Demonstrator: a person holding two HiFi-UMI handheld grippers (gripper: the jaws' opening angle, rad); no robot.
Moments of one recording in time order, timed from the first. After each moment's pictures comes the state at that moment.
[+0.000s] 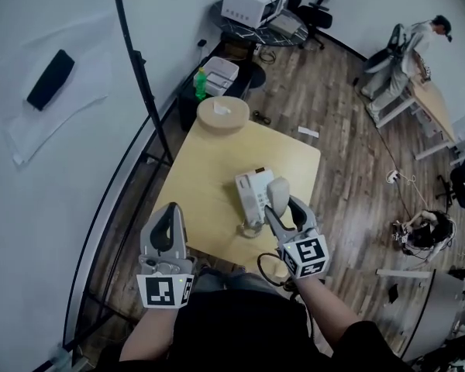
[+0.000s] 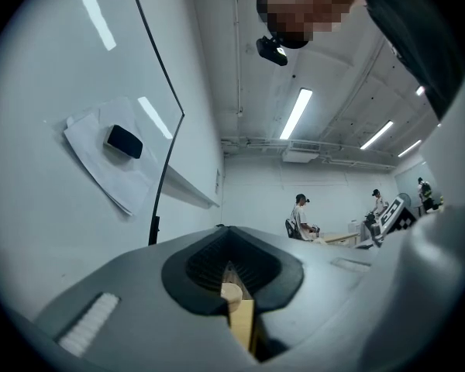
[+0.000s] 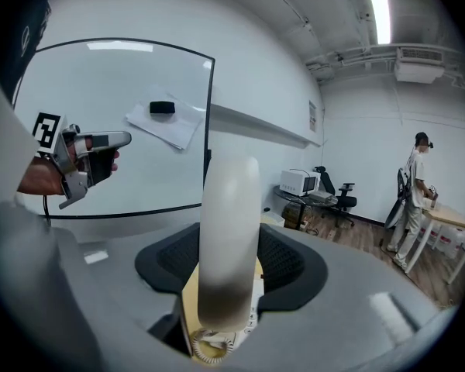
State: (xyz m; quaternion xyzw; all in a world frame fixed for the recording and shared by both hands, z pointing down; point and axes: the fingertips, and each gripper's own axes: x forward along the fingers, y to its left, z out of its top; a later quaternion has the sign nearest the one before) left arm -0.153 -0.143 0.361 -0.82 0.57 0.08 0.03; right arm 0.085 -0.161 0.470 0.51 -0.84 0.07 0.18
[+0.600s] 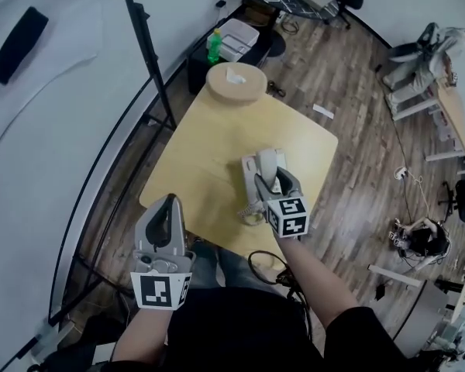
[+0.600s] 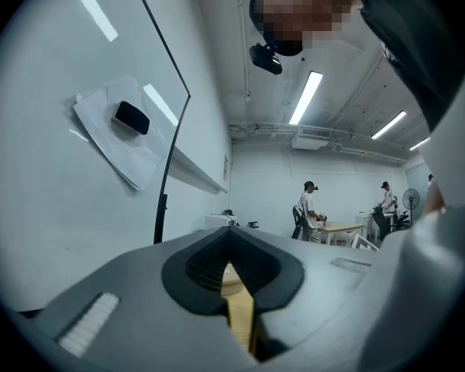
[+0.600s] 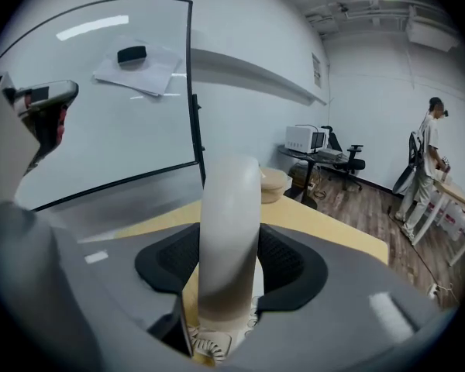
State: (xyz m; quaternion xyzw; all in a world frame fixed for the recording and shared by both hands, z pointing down) left arm -0.144 -0.161 0.409 -0.80 0.60 0.04 0.00; right arm 0.076 -0.248 0.611 0.48 -0.82 0.18 0.26
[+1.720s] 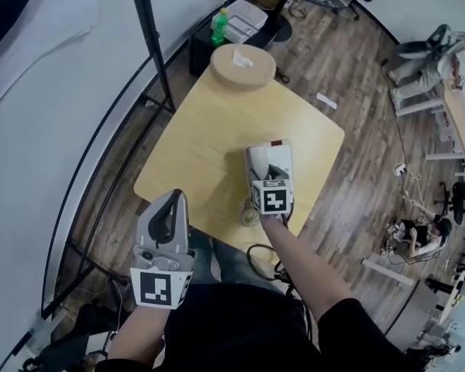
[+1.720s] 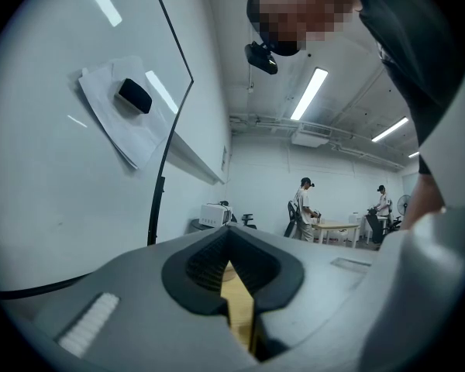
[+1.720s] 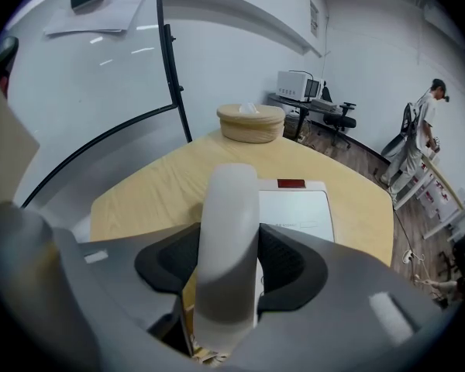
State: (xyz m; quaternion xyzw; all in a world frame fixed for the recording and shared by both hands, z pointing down) left arm -0.139 -0.167 0.450 -0.81 0.58 0.03 -0.04; right arm 0.074 -0.248 0.727 0.49 -0.73 0.28 0.39
